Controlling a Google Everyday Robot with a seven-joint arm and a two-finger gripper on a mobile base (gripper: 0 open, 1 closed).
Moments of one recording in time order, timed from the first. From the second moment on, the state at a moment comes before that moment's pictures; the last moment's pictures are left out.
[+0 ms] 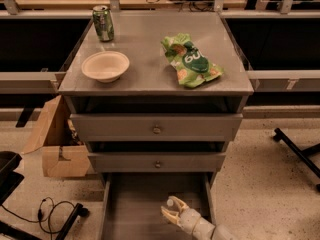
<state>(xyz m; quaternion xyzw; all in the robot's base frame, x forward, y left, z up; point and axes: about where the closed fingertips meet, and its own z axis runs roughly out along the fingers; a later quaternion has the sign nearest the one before) 0.524 -0.054 0.236 -0.28 0.69 0.31 0.58</state>
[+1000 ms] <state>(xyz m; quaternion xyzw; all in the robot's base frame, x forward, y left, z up) 0.507 -0.166 0.469 -0.16 0.76 0.22 0.59</state>
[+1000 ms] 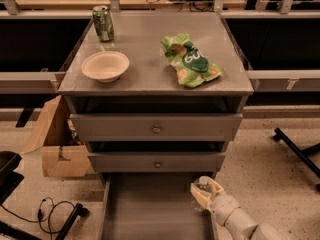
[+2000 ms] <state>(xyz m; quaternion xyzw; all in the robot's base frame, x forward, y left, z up) 0.411 -0.117 0.758 -0.20 0.70 0.25 0.64</state>
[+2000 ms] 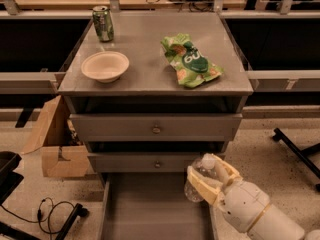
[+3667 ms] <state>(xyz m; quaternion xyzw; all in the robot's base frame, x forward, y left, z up) 0.473 -0.142 0.972 -0.27 0.68 0.22 0.65</state>
